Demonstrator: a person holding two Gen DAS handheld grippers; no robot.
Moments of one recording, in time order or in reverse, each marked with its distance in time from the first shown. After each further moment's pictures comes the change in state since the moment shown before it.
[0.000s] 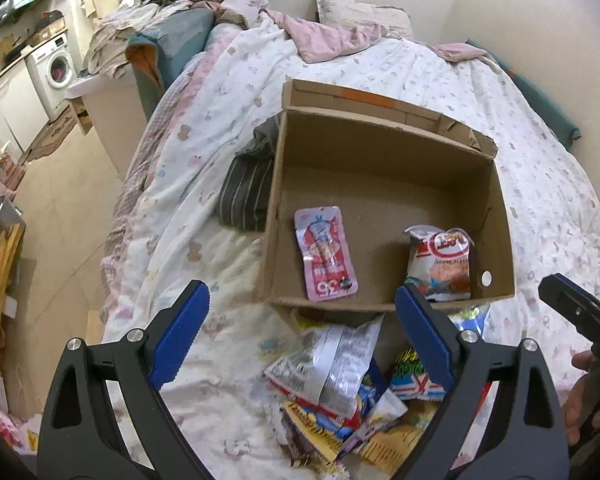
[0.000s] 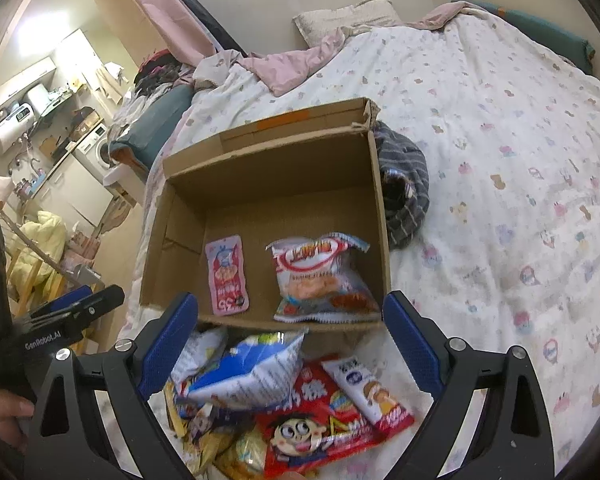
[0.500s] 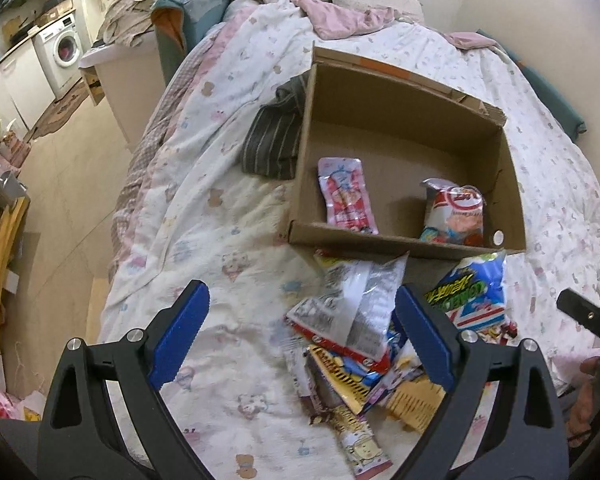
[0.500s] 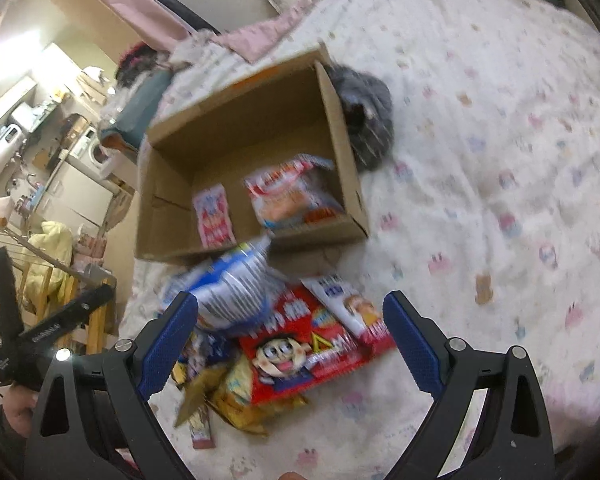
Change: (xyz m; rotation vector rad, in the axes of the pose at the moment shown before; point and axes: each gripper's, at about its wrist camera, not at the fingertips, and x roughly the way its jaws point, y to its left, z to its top) left arm -0.006 0.024 -0.045 -0.036 0.061 0.008; right arm -0.010 -0.040 -0.052 0.154 0.141 0.028
